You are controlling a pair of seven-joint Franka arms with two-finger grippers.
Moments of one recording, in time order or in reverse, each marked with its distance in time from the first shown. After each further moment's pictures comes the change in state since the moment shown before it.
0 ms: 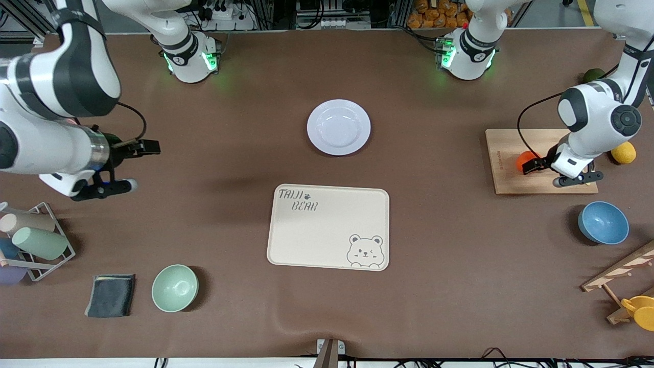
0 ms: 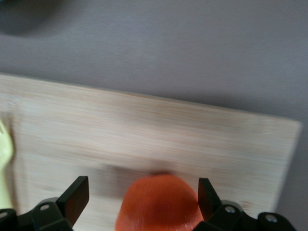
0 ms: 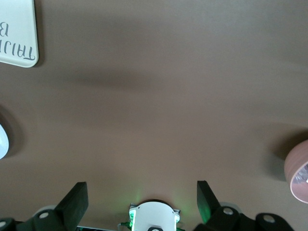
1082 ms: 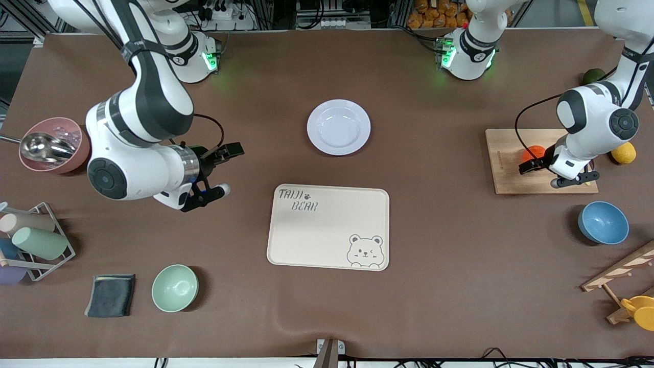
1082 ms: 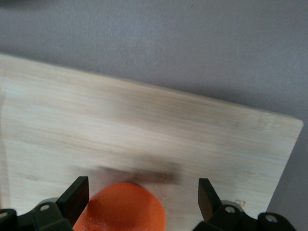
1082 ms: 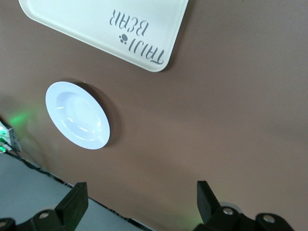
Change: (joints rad) left arm 0.031 0.005 -0.067 0.006 0.000 -0.067 -0.117; right arm 0.162 0.159 -0.006 0.051 0.384 0.055 -0.017
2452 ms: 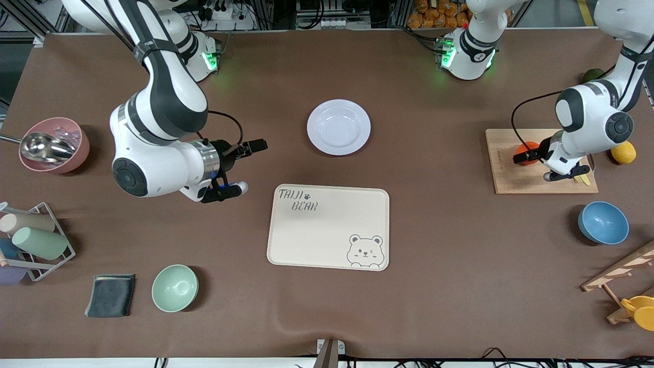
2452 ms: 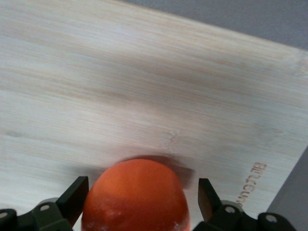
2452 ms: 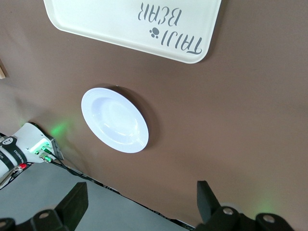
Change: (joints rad) left arm 0.014 0.002 0.007 -0.025 0.000 -0.096 -0.001; right arm 0.048 -0.016 0.008 -0.050 0.128 0.057 0.164
